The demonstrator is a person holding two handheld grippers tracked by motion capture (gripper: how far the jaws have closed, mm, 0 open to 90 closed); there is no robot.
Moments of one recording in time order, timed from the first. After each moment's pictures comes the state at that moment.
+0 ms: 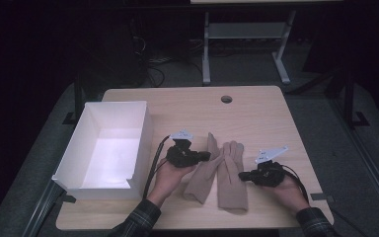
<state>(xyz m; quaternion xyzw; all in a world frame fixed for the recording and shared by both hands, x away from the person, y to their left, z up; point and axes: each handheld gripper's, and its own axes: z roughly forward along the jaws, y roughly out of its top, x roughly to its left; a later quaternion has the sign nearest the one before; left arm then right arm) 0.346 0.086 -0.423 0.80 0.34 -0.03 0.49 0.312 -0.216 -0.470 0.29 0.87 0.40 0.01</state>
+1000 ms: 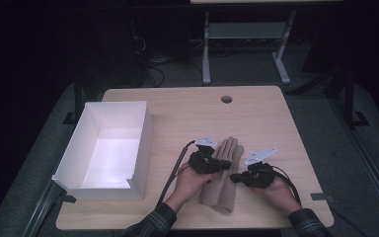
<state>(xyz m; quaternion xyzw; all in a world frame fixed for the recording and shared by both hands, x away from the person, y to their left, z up) 0.338 0.024 -0.441 0.82 0.31 -0.07 0.47 0.311 -0.193 -0.472 0.28 0.87 0.40 0.01</state>
